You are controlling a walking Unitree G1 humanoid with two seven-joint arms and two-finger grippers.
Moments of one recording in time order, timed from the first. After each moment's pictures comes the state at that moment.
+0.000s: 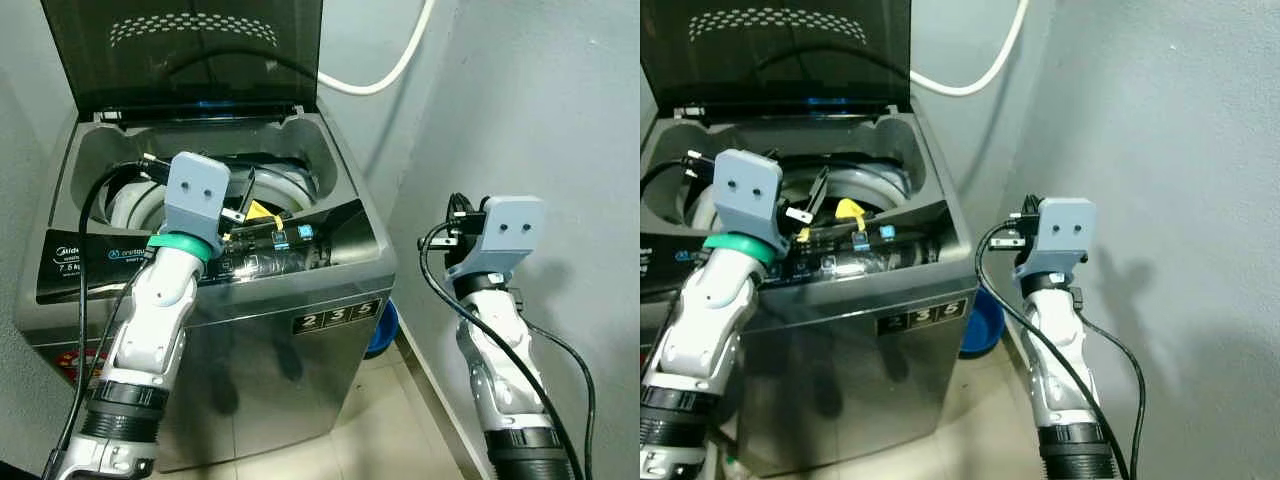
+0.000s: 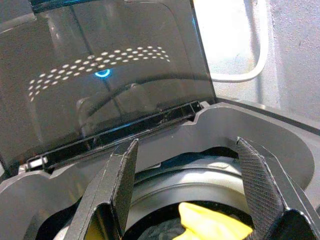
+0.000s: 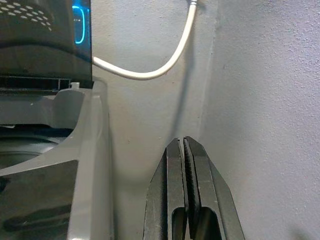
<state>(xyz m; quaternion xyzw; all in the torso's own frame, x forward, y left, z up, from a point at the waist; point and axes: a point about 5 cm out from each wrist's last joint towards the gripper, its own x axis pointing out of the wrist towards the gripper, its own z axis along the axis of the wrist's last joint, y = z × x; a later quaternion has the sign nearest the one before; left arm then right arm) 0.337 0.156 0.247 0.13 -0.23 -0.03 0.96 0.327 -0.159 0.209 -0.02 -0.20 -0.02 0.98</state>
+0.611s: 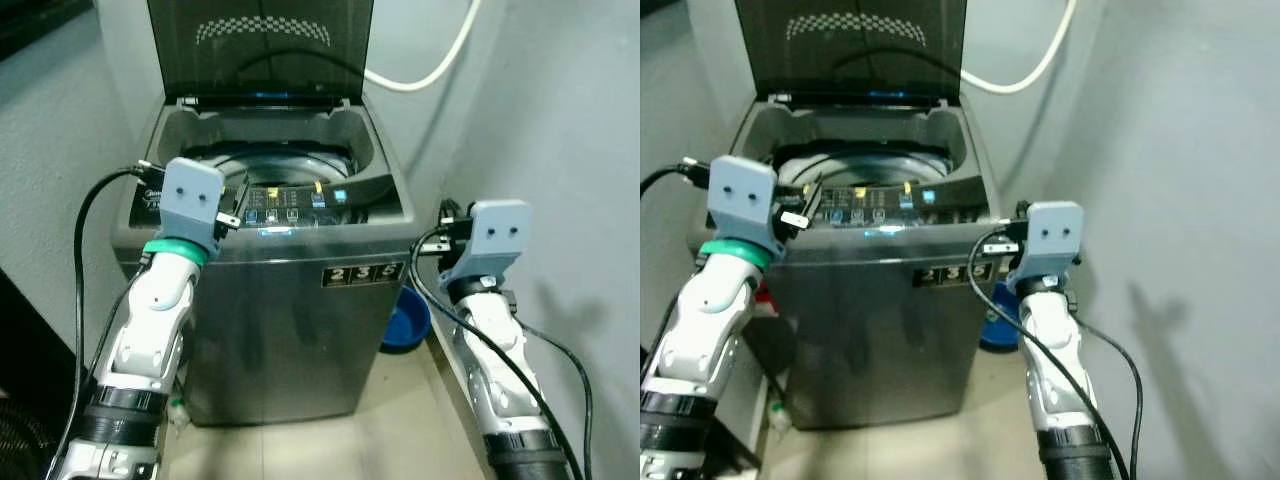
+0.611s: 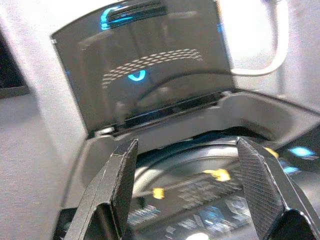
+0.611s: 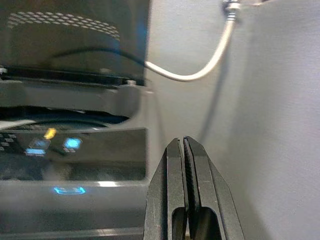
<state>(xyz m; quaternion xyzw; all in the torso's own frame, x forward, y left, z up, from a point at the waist) 0.338 0.156 0.246 0.13 -0.23 -0.03 0.96 0.327 -0.159 0.206 -0.04 -0.20 -0.02 0.98</state>
